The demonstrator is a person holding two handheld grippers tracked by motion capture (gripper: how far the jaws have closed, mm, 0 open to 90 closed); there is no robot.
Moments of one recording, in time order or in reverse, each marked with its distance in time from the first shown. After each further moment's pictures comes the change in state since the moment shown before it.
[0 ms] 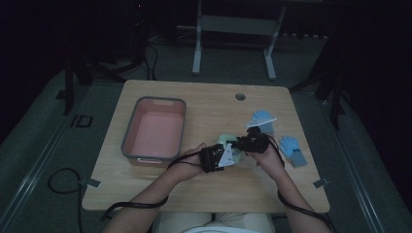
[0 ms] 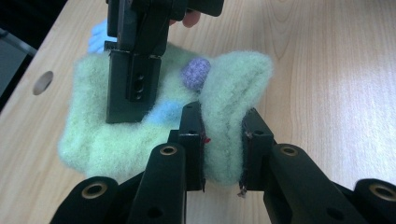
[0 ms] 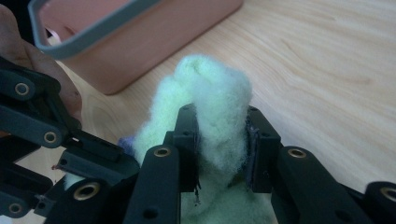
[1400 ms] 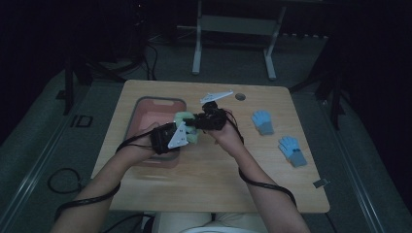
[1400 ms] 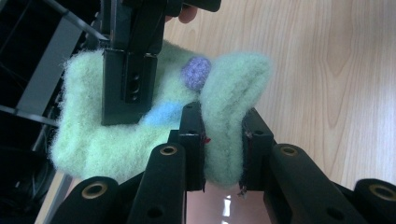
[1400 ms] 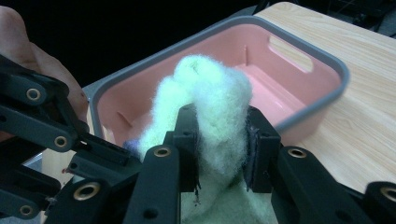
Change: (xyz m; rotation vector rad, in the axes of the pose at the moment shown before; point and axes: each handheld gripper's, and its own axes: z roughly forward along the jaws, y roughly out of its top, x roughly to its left) left arm 0.059 -0.061 -0.120 0.079 0.131 0.017; right arm 0.079 0.119 0.068 -0.067 0.073 -0.123
